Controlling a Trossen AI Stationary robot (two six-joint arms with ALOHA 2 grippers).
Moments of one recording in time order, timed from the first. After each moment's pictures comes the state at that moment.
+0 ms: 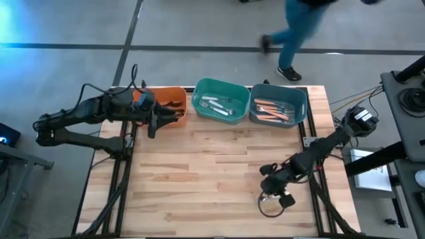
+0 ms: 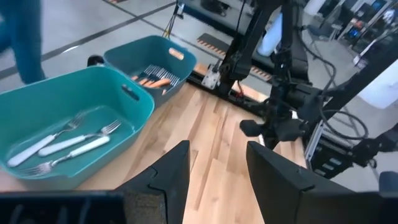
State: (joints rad) left arm 0.14 0.89 1.14 -0.59 0.01 -0.39; right arm 0.56 1.40 0.70 -0.39 -0.21 0.22
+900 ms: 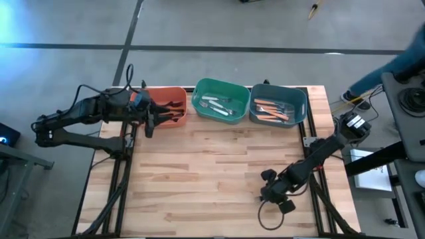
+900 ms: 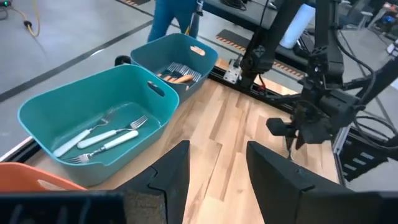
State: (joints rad) left arm 0.14 0.84 1.14 -0.68 -0.07 -0.33; right arm 0.65 1.54 0.77 -0.44 -0.17 0.30
